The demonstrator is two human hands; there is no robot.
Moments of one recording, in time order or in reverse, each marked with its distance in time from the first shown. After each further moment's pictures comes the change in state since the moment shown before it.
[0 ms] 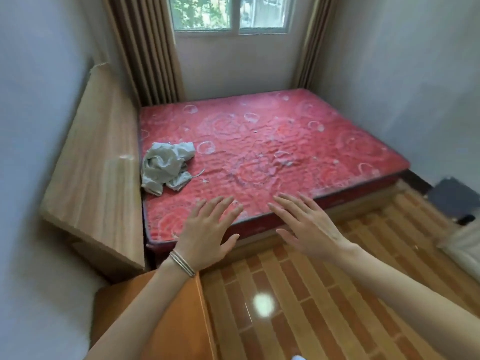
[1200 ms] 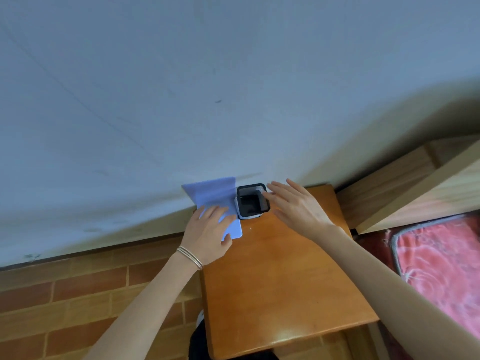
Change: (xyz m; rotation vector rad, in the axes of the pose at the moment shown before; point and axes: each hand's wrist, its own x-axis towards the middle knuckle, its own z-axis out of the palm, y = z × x) left_hand -0.391 -0.027 0.264 0.062 -0.015 -1.762; right_hand 0.198 -0.452 0.369 0.470 -0.114 -1.716
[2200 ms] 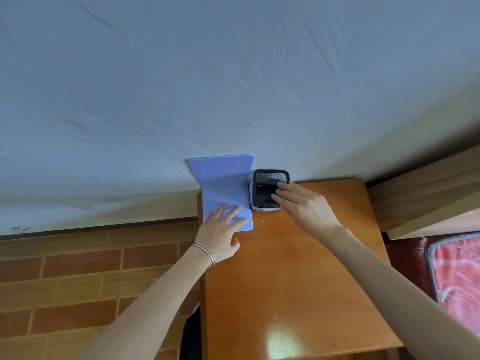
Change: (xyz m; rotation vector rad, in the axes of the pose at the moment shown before) left_hand 0.002 -0.015 0.107 -0.092 -0.246 -0.130; right_hand 0.000 0.014 0.108 0.016 0.197 -0.138
